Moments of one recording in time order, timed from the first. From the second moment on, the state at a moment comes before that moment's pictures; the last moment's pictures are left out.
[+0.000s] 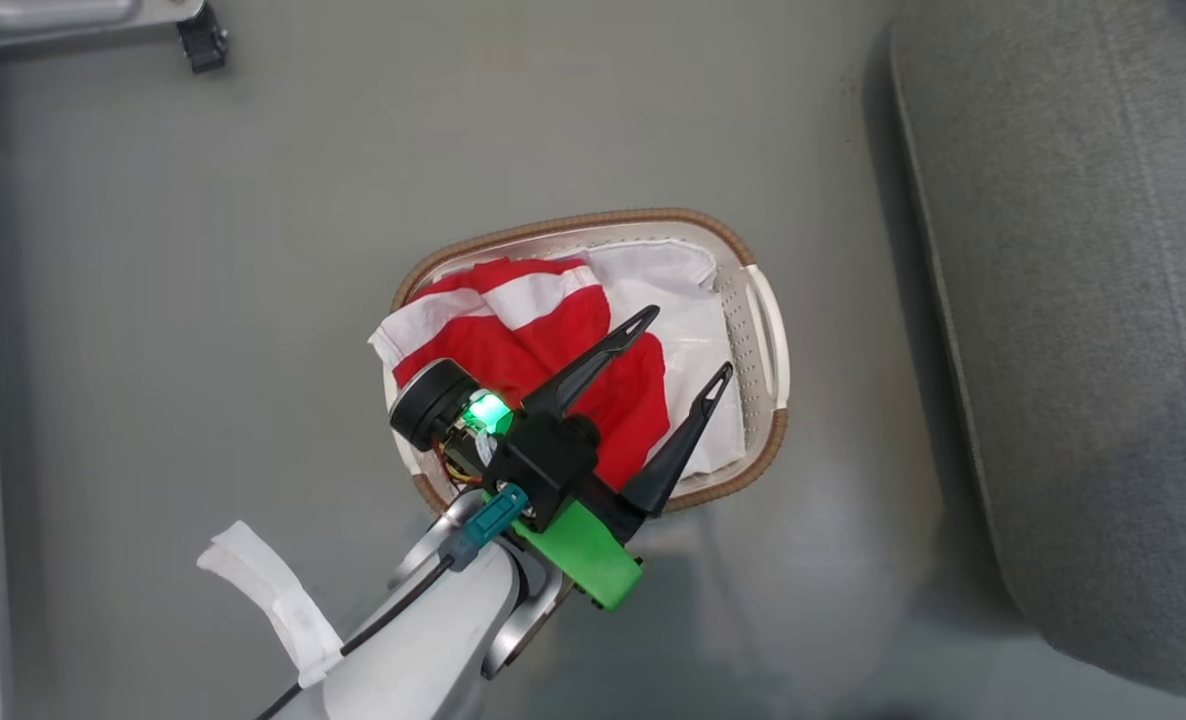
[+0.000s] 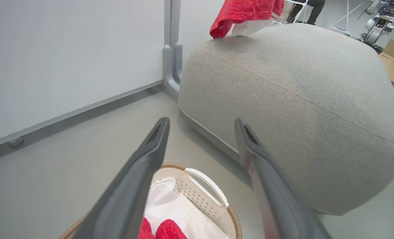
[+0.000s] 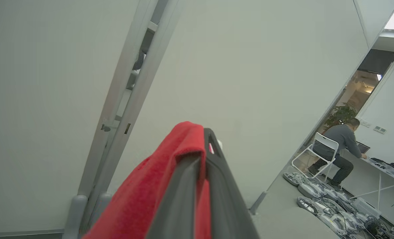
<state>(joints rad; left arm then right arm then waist) -0.51 0.13 -0.77 0.25 -0.29 -0.13 -0.26 -1.30 -0.53 -0.31 0.65 -0.24 0.13 -0.14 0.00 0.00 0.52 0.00</state>
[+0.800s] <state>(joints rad) -0.52 0.14 -0.73 0.26 -0.28 -0.13 -0.26 -1.02 -0.40 -0.53 0.90 -0.34 0.13 -0.22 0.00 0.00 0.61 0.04</state>
